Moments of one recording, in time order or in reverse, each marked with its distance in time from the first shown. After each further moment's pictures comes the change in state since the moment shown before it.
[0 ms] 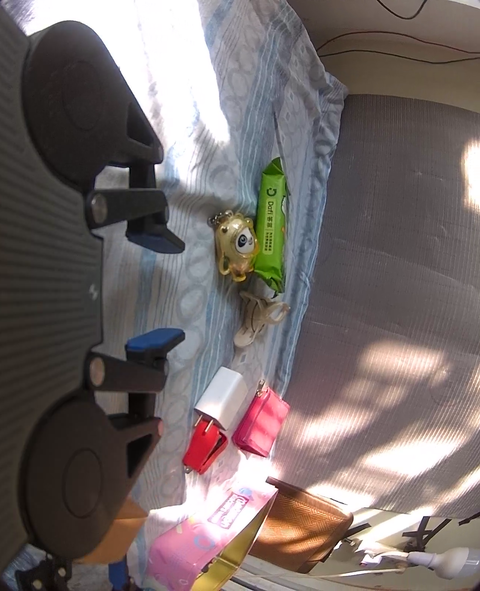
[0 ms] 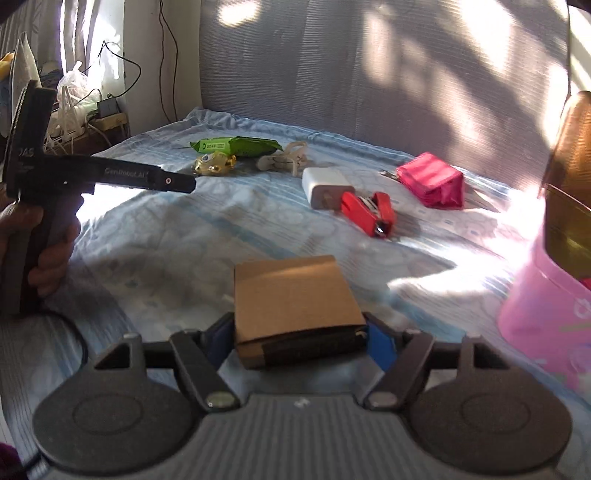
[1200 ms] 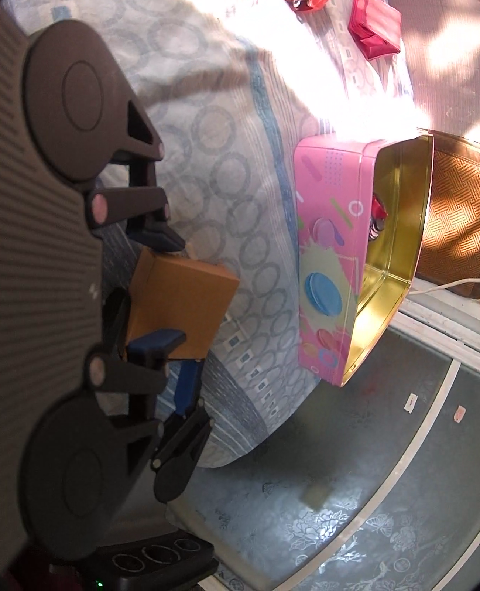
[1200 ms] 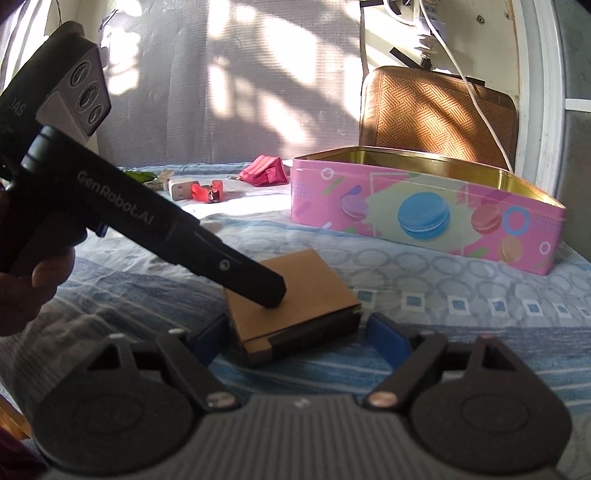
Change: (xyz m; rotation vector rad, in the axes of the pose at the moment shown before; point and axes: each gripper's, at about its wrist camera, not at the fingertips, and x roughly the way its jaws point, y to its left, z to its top) left arm 0.000 -0.244 -0.058 0.286 0.435 -0.755; right arm -0.113 -0.046 -0.123 0.259 -0.174 -0.274
